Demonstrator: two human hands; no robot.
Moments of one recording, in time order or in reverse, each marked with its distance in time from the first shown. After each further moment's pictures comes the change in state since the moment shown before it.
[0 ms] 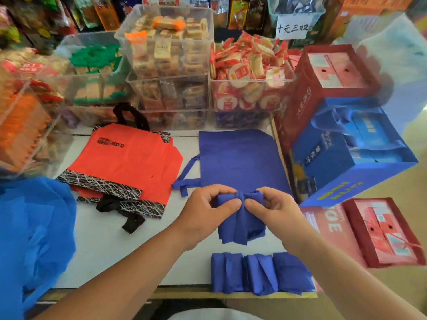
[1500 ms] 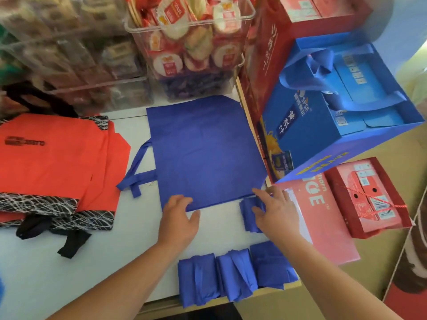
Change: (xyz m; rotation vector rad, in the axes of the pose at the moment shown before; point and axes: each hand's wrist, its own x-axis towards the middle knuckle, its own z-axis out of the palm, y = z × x) left_hand 0.086 -0.172 0.063 0.700 0.111 -0.259; right_hand 0.066 0.198 -0.106 -1.053 0.332 0.019
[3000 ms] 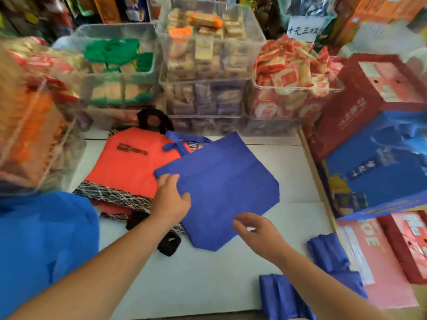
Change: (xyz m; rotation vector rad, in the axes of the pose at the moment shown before) left_hand 0.043 -0.132 -0.258 -0.134 0.221 0.053; right_hand -0.036 -0.290 0.017 0.505 -0.368 0.052
